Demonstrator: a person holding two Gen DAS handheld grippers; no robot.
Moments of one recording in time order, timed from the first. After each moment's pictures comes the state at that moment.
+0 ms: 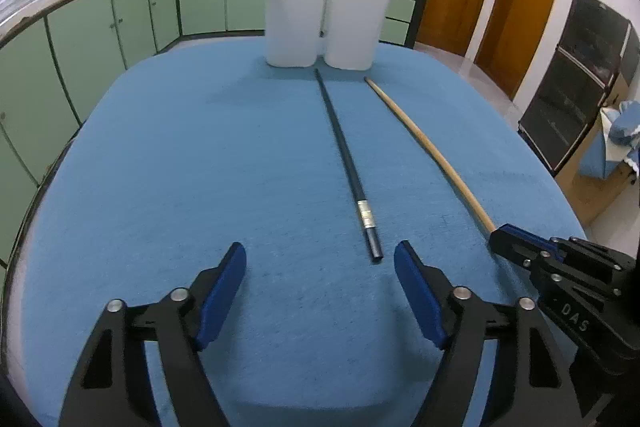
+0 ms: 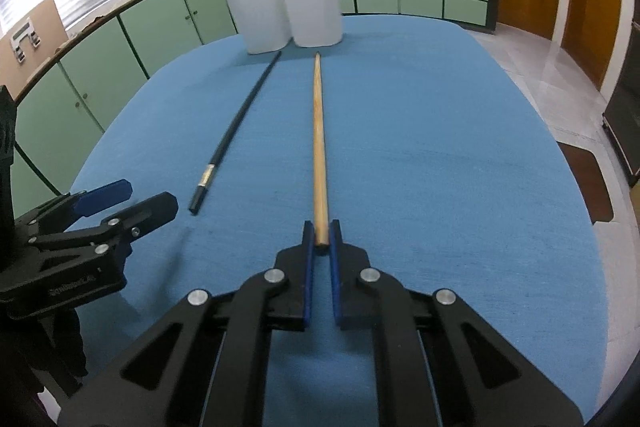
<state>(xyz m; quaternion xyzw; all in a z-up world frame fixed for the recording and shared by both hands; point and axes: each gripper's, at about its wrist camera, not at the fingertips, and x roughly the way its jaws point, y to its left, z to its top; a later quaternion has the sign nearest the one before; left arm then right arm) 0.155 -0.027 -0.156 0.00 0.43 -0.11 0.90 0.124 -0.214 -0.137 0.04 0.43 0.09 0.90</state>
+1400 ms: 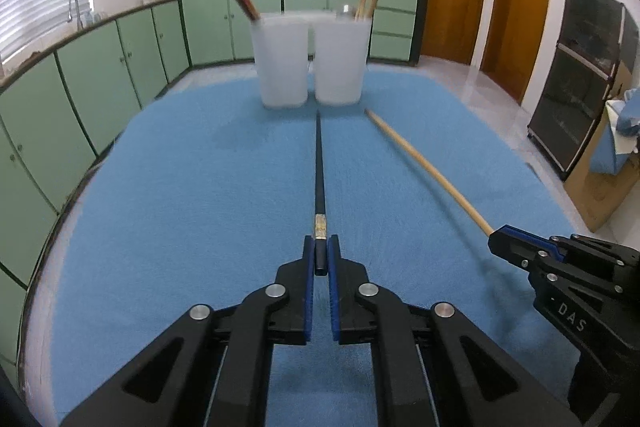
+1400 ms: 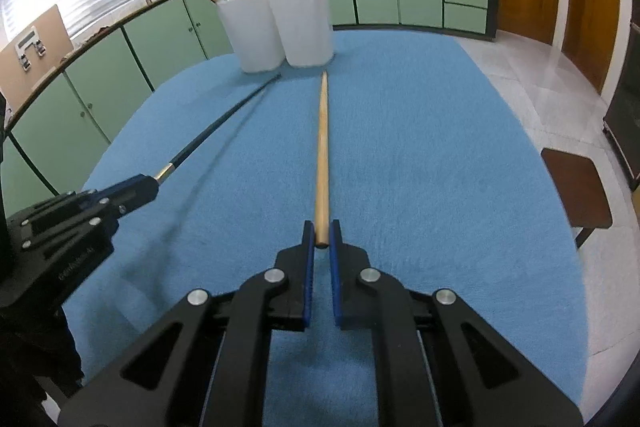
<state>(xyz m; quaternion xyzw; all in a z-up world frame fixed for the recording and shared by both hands) 0.137 -0.044 -0.116 0.03 0.38 -0.09 0.92 0.115 -0.232 -0.110 0.04 0.40 0.10 0.91</state>
